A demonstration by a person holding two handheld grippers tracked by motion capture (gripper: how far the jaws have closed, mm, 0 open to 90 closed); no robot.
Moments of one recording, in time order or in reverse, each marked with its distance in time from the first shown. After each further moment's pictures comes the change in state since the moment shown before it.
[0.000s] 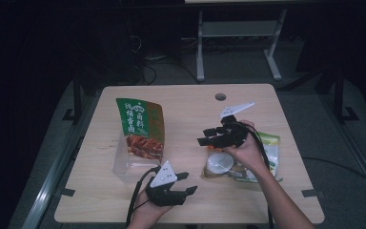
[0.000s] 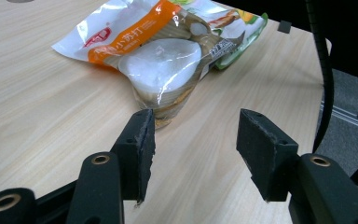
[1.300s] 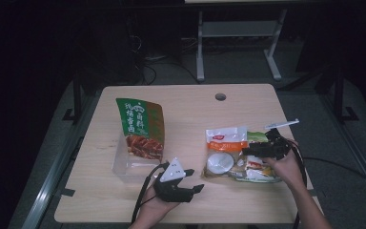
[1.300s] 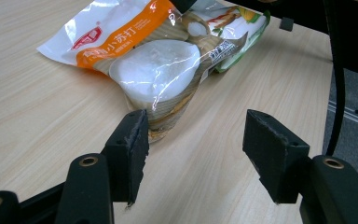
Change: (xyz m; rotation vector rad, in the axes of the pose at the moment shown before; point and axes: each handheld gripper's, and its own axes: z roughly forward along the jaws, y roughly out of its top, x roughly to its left) left arm 0.000 0.008 0.020 0.023 -0.018 0.000; right arm -0.073 -0.104 -0.065 0.062 -0.219 0.302
